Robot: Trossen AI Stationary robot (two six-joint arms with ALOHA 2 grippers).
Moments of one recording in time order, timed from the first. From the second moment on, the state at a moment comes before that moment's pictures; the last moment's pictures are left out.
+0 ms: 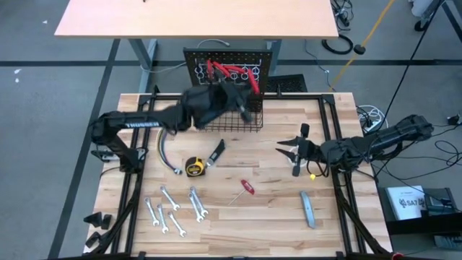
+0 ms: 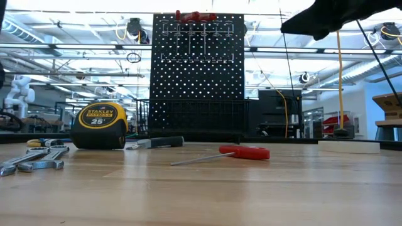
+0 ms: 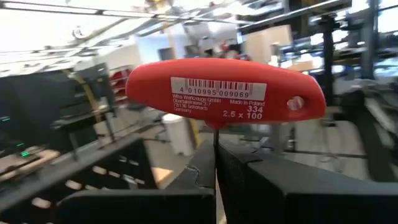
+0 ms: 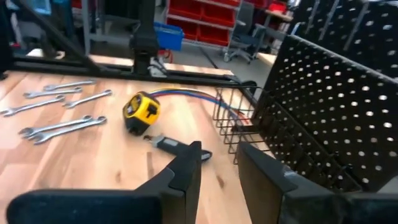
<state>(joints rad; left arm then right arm) 0.11 1.64 1.62 0.18 -0.45 0.29 0.28 0.79 0.48 0.10 0.58 -0.05</state>
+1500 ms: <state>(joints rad) 0.33 1.71 1.74 -0.07 -0.43 0.14 0.23 0.79 0.48 0.10 0.58 -0.07</state>
